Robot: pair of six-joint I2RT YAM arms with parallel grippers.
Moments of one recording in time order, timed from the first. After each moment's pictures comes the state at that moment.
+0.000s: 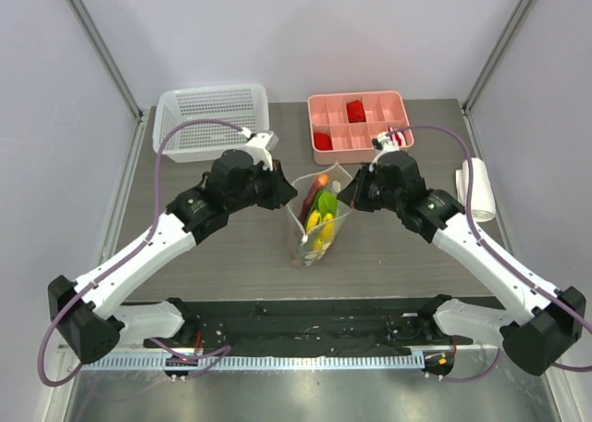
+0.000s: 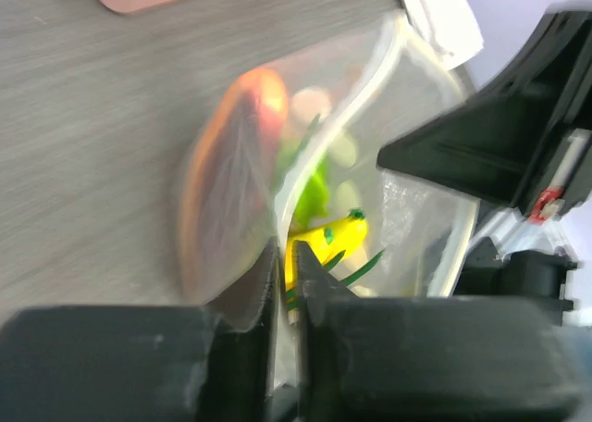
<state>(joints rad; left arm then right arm) -0.73 1.19 1.11 -0.33 0.09 -0.50 0.57 1.09 0.99 -0.48 -0.06 0.68</state>
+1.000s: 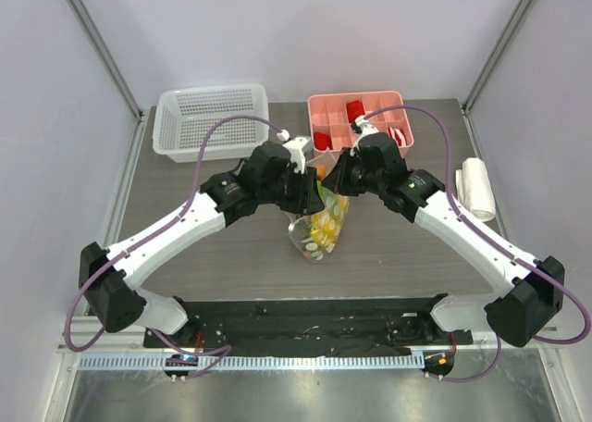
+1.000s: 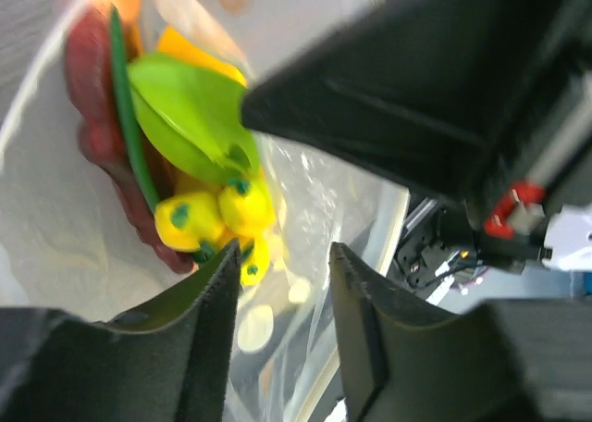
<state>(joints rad) -0.80 1.43 1.33 -0.52 0.18 -0.51 0.62 1.29 1.19 -0.46 -0.07 0.62</state>
